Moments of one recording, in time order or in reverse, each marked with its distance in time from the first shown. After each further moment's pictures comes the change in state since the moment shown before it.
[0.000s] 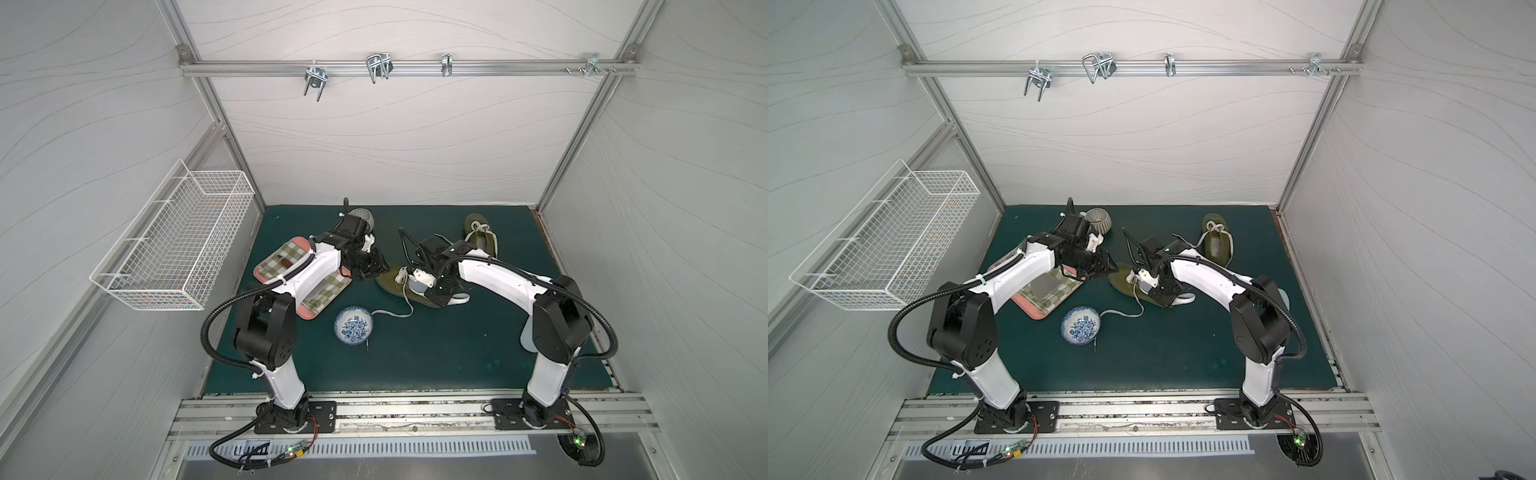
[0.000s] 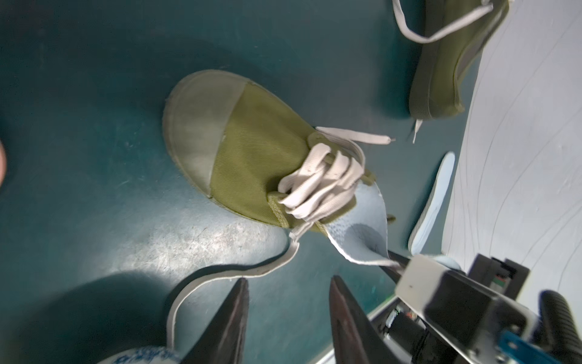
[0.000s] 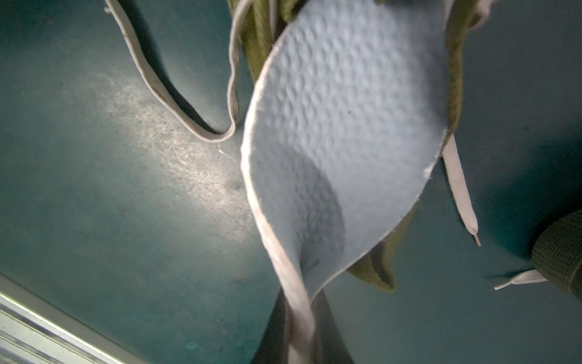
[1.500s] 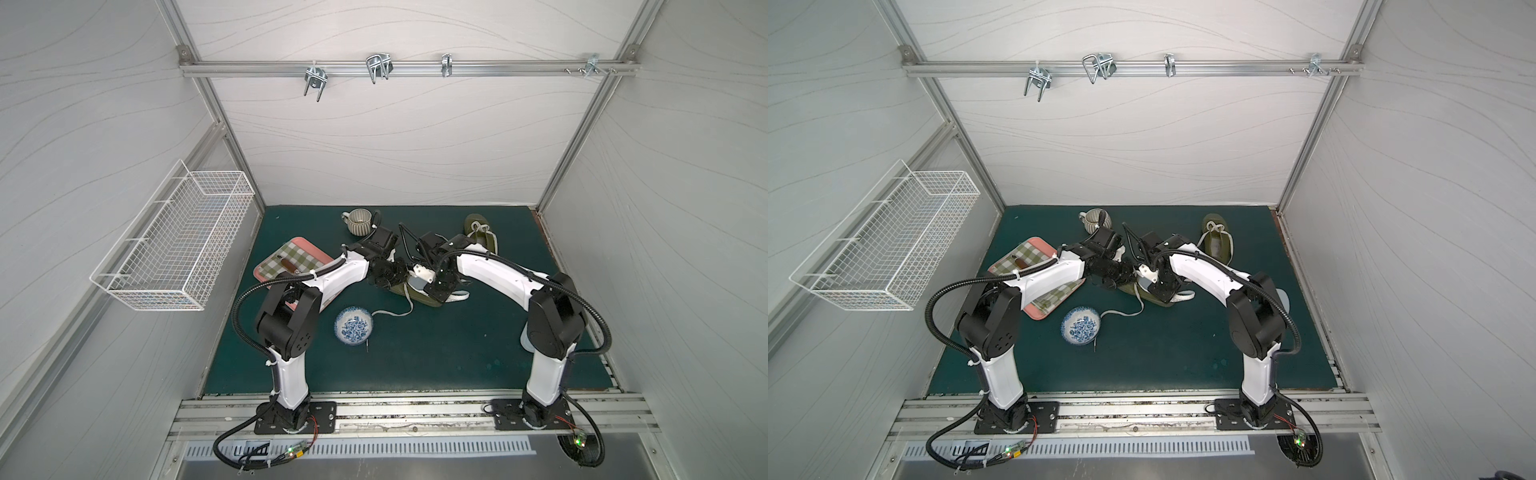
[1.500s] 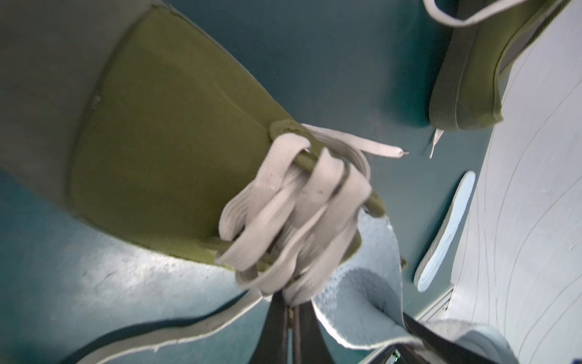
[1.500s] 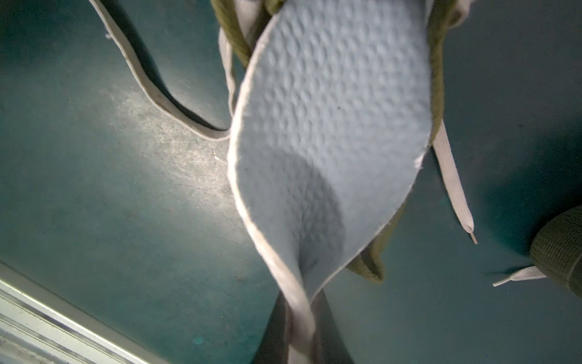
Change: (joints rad) left arm -0.161 0.149 0.066 0.094 -0.098 -0.147; right arm -0.012 0.040 0.074 -0.055 0.011 0.009
